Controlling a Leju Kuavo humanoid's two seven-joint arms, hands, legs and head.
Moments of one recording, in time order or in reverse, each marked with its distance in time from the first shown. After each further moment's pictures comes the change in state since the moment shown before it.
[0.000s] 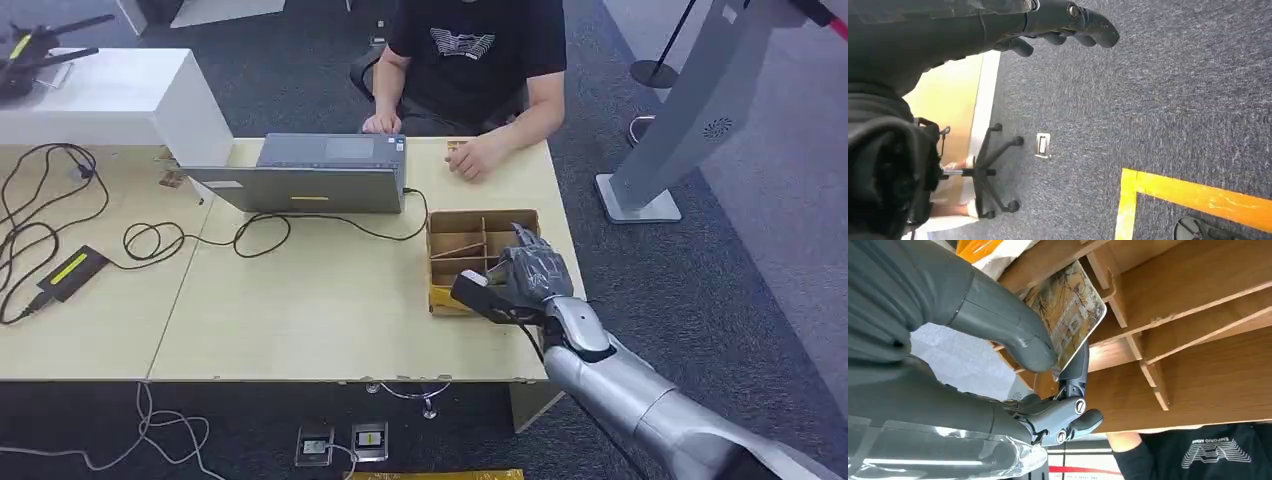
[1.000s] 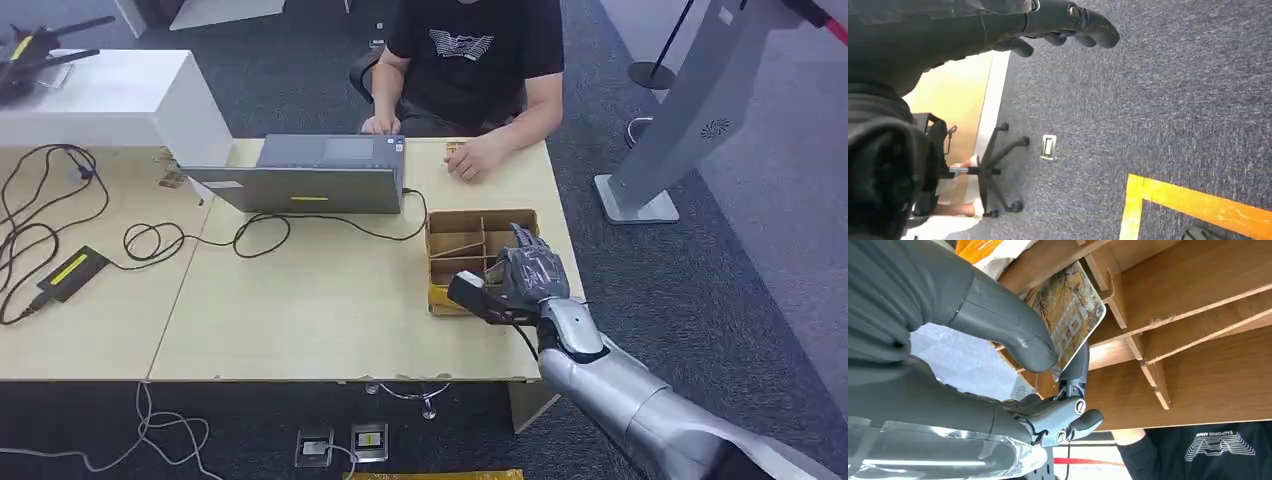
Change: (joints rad) left arm 0.000 -0.009 0.000 0.000 0.001 0.041 0.037; right arm -0.015 0.014 0.042 0.043 0.005 -0.048 0.031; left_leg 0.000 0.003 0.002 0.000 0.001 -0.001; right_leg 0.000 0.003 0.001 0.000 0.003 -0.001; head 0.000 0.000
